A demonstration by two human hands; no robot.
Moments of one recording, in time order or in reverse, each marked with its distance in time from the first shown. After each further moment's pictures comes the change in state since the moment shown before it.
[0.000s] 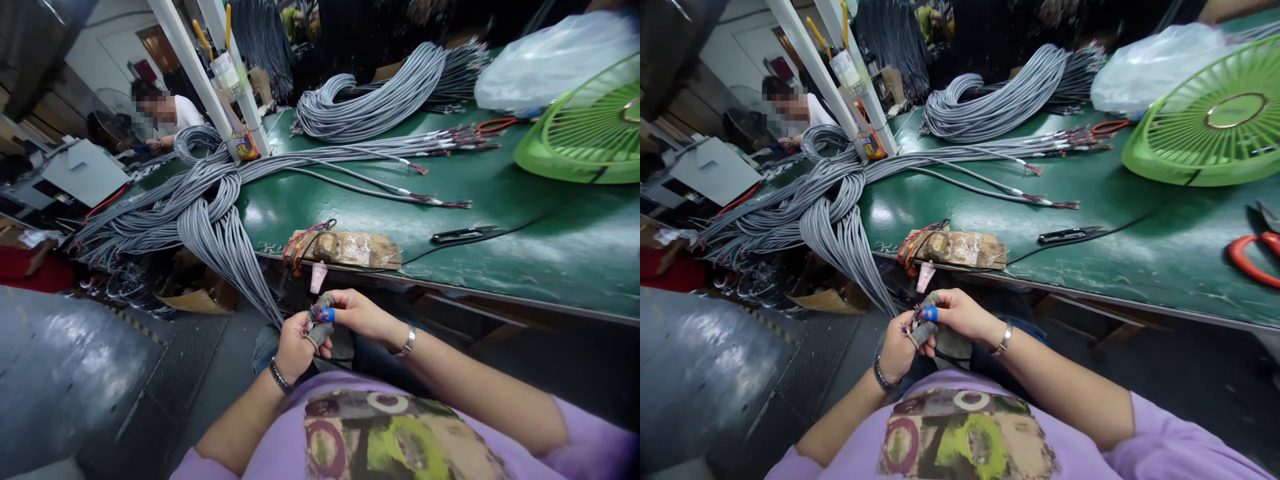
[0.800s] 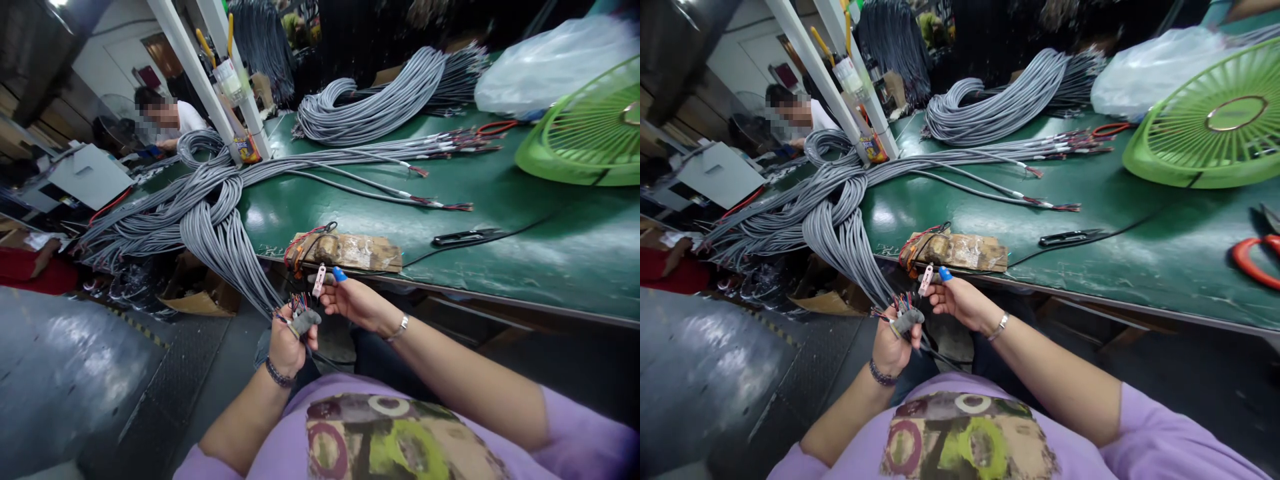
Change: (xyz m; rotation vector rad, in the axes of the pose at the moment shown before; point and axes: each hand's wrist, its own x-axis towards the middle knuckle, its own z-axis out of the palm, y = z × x) left_hand 0.010 0.009 -0.002 -0.431 0.162 0.097; right_hand 0.023 0.003 -0.012 0.520 0.085 0.099
